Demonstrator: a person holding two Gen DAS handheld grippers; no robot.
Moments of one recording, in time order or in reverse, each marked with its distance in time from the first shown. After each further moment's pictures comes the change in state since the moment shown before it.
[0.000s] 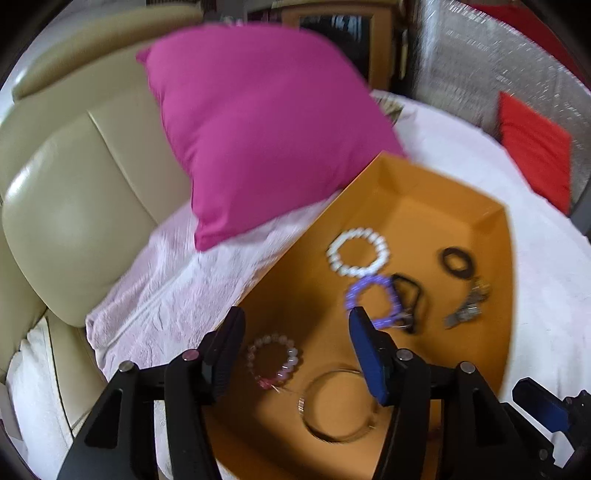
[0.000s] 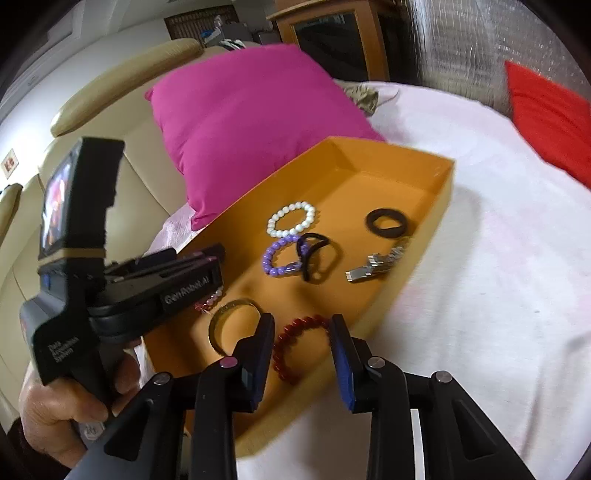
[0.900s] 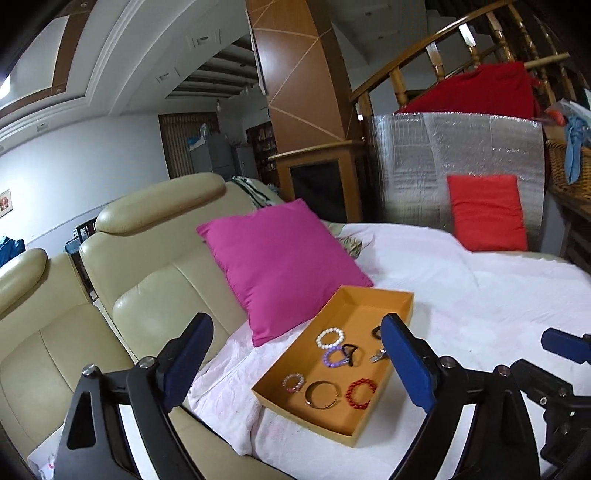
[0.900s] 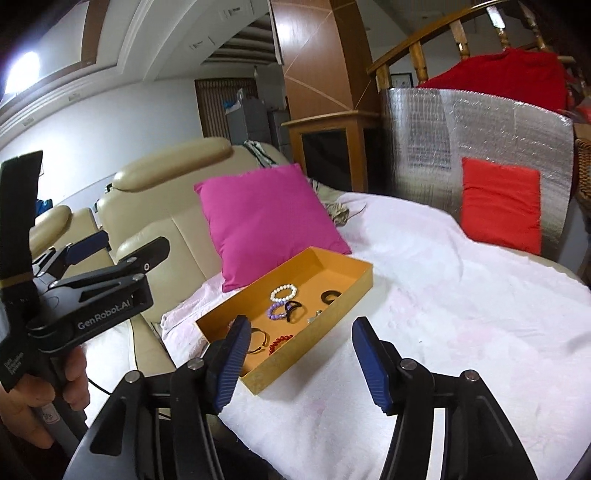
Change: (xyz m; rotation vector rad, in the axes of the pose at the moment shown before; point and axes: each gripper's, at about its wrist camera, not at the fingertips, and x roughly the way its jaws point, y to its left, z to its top) left arm -0.287 -0.047 -0.038 0.129 -0.450 0.093; right arm -0.247 -0.013 -0.048 -0.056 -0.341 -0.022
